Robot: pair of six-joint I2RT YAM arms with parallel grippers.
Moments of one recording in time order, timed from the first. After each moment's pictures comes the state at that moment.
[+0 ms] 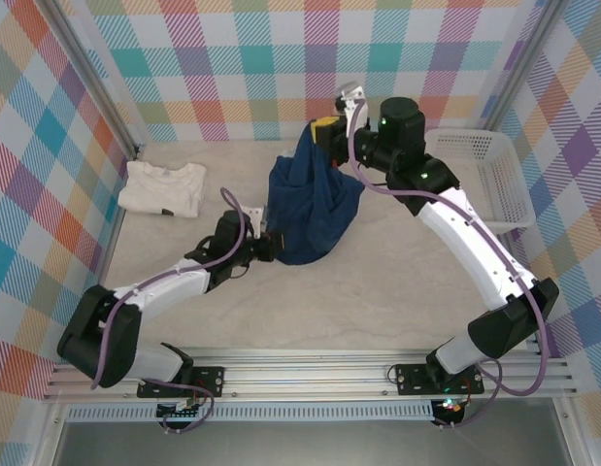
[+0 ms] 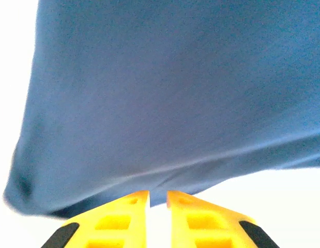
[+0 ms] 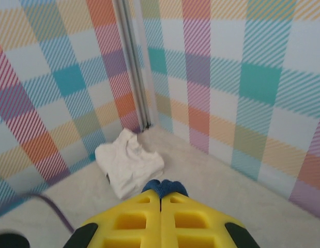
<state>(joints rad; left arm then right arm) -0.52 1.39 0.68 0.08 0.20 -0.47 0.54 1.51 1.70 -0.30 -0.33 0.06</state>
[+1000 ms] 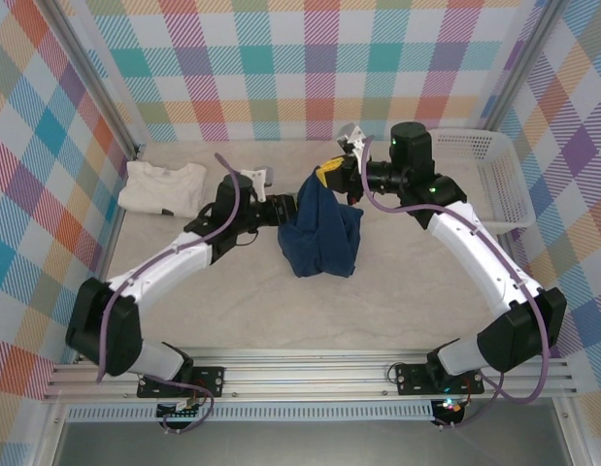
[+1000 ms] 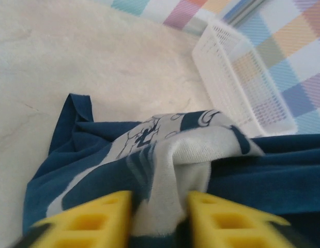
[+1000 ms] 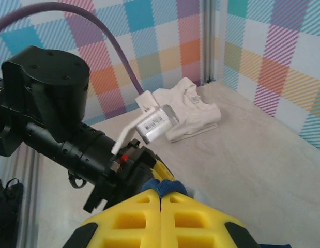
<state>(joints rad) -0.50 1.46 1.05 -0.06 0.27 -0.58 0.44 1.42 1.43 -0.35 -0.73 -0.13</state>
